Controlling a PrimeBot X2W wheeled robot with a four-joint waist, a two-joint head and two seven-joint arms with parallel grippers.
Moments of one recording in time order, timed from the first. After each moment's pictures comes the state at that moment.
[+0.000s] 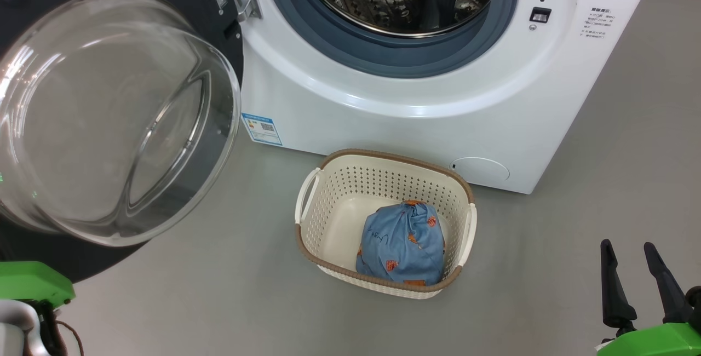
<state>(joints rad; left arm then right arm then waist) -0.42 0.37 -0.02 0.70 -0.60 0.29 -0.25 0.13 -0.03 -0.20 0.02 0.23 0.13 -0.11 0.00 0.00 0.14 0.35</state>
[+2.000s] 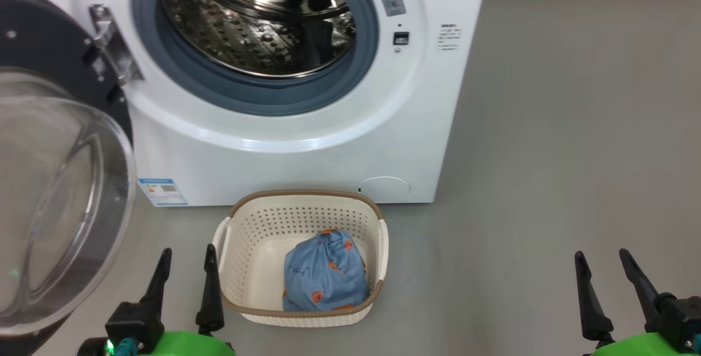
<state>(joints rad) -0.10 0.15 -0.23 0.24 -0.35 0.15 -0.23 0.17 -0.03 -0.14 -0.02 0.12 0.13 -0.08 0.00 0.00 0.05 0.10</state>
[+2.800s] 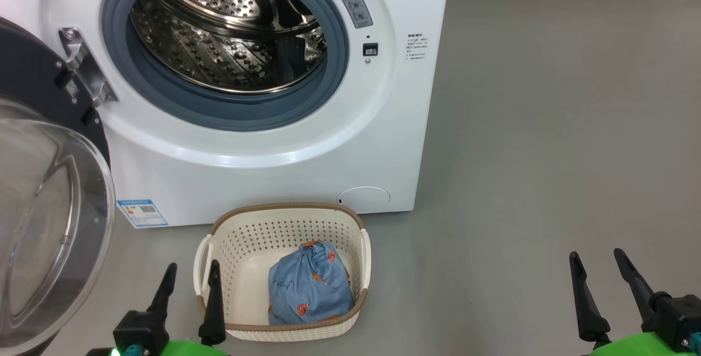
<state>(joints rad) -0.10 0.15 -0.23 0.34 -0.35 0.15 -0.25 0.17 -0.03 -0.13 -0.06 0.11 0.13 -0.05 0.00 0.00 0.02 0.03</state>
